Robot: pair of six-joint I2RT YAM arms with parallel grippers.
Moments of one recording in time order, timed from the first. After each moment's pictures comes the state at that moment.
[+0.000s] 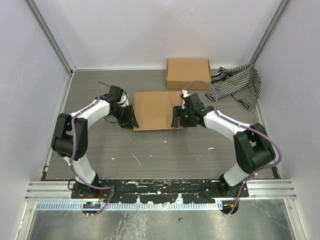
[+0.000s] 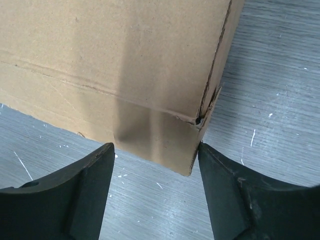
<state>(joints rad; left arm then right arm) -0.30 1.78 1.17 -0.61 0.42 -0.49 0.47 1.59 0.97 -0.31 -0.15 0.39</state>
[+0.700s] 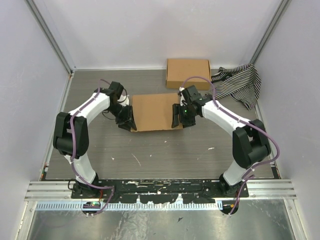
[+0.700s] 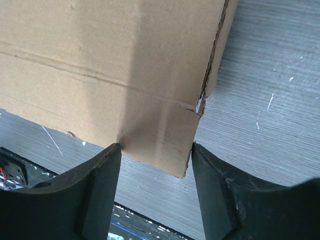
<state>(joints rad) -0.30 1.79 1.34 -0.96 0.48 -0.39 0.47 1.64 1.21 -0.67 -0.24 0.38</state>
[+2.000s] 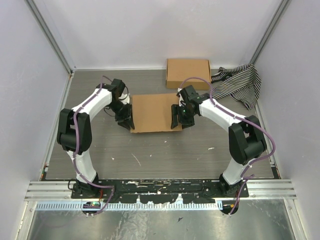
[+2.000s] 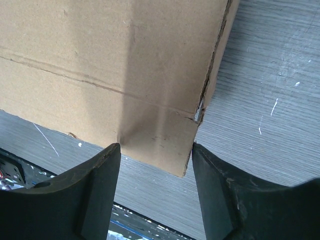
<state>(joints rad) -0.30 1.87 1.45 -1.08 0.40 -0.34 0.47 1.71 1.24 -0.69 -0.25 0.38</state>
